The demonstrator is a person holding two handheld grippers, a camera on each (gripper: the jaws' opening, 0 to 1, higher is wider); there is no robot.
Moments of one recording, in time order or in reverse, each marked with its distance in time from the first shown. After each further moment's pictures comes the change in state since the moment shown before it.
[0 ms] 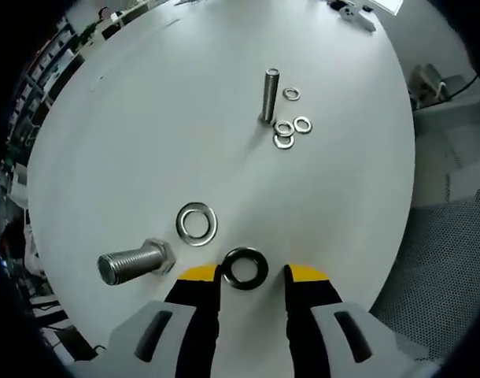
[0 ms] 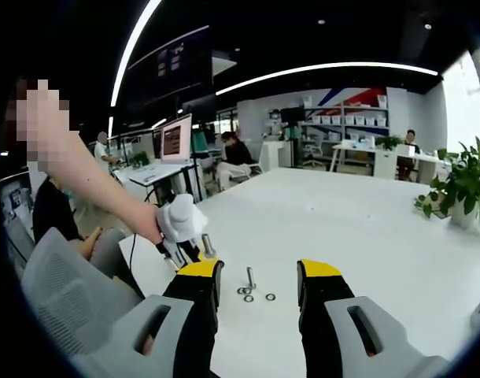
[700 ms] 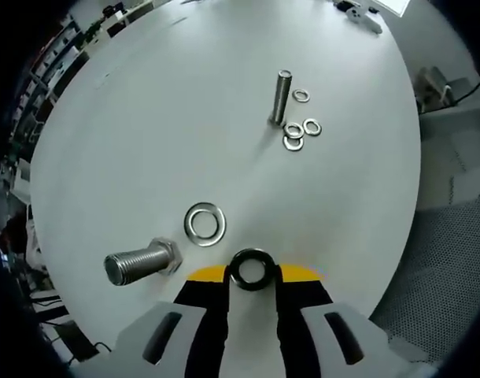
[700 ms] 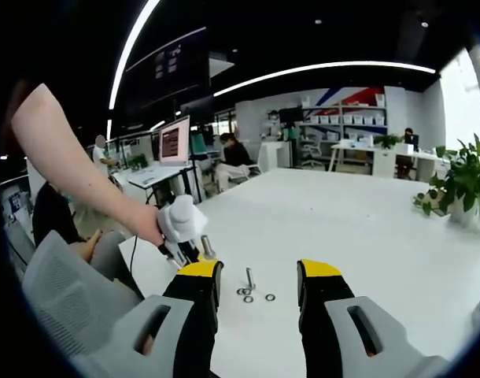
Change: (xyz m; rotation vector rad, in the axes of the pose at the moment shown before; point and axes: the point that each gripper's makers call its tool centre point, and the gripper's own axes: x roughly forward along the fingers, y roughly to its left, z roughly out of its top) left arm 0.000 0.006 0.000 -0.022 -0.001 0.022; right arm 0.000 -0.002 0.000 0.016 -0.004 -0.003
